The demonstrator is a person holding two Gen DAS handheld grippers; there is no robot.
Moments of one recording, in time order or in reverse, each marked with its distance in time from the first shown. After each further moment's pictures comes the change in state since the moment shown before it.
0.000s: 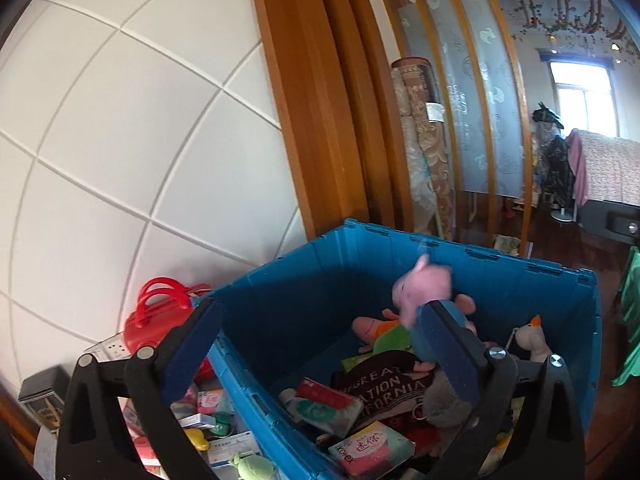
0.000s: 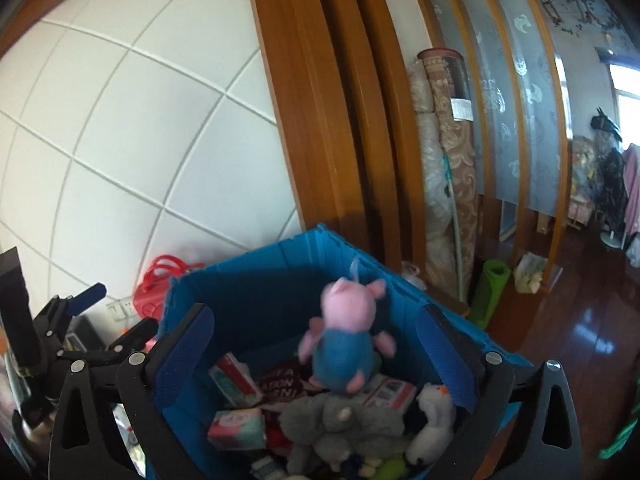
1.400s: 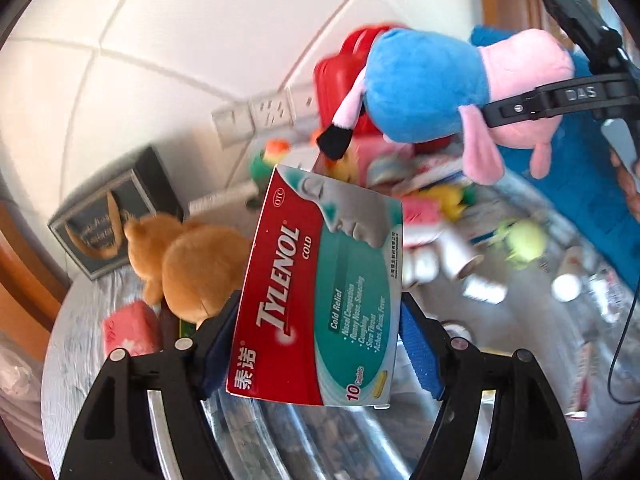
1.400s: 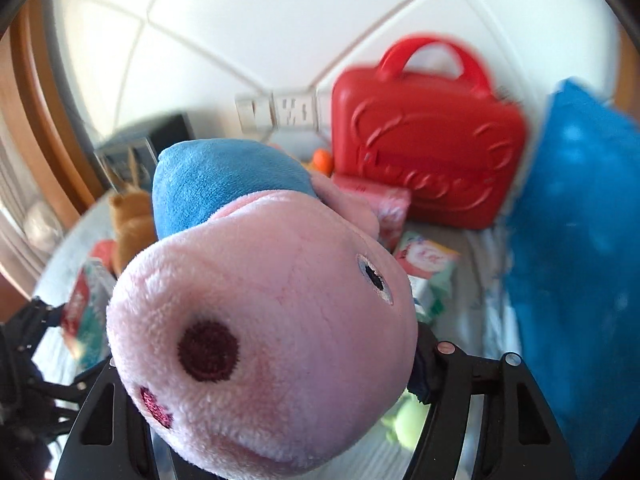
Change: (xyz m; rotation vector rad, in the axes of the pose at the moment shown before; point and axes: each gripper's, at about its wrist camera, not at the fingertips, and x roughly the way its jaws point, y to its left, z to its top) left arm -0.027 0.386 -0.343 -0.169 0.407 0.161; right arm 0.284 0.413 -0.192 -0.368 0.468 0.382
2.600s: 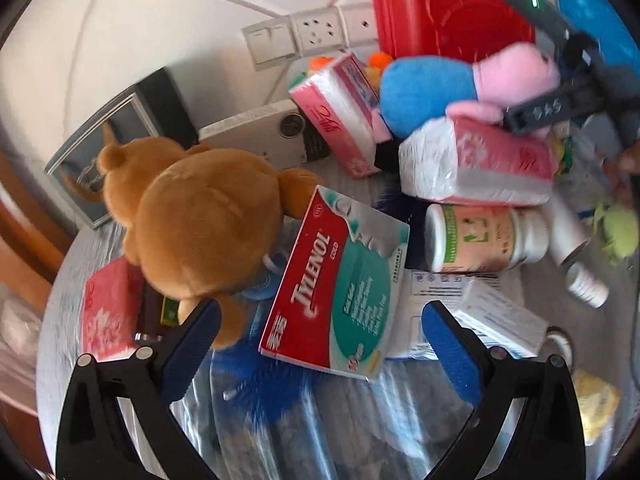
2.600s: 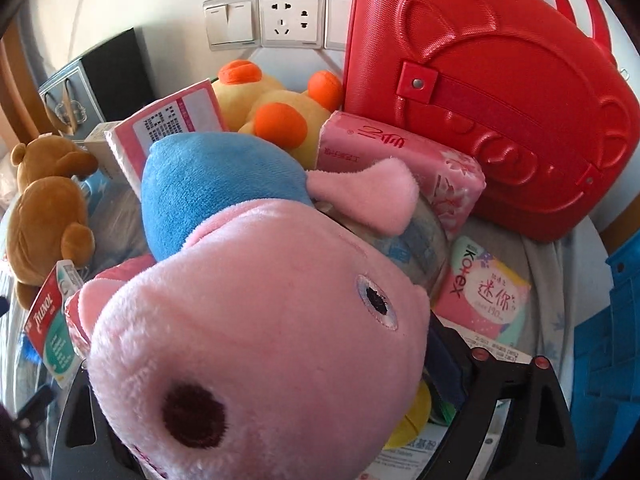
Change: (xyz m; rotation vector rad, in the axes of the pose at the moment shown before) left arm 0.127 0.024 -0.022 -0.057 0.216 0.152; right arm 0.227 -0.008 0.017 -0.150 0.250 -0.042
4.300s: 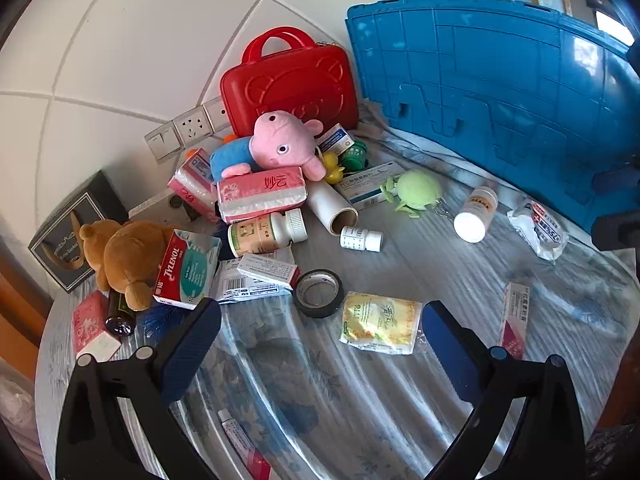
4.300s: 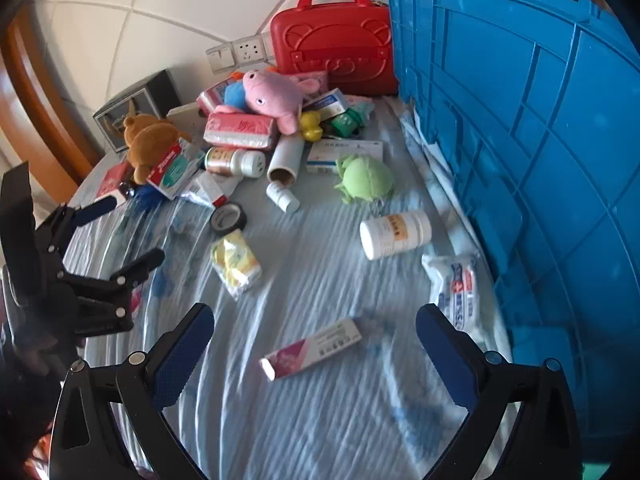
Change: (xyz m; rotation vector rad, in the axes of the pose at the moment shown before) left arm -0.175 -0.115 -0.080 0.203 -0.216 -0.230; right arm -0.279 0.035 -0.288 0.314 -0.077 0.005
